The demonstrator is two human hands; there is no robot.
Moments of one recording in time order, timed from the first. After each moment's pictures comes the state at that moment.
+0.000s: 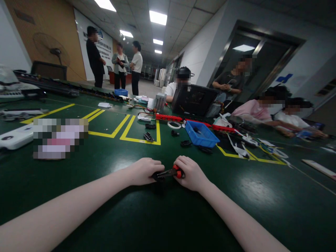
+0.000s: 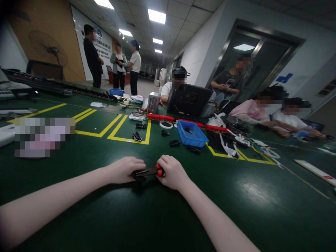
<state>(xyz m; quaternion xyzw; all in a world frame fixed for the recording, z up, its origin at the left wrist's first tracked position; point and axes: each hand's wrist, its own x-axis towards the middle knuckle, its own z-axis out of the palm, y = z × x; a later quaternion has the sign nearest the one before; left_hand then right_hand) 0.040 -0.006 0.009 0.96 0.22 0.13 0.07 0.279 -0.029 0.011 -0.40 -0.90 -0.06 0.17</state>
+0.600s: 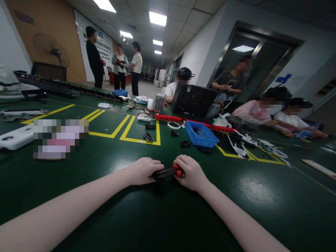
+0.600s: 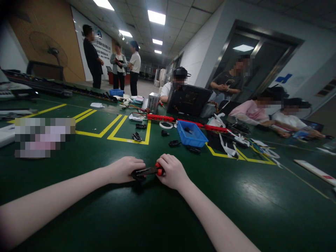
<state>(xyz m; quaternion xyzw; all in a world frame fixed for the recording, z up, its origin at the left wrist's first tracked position) 0.040 -0.005 0.010 0.96 0.23 0.12 0.08 0.280 -0.031 0.010 -0.40 -0.89 -0.08 0.20</state>
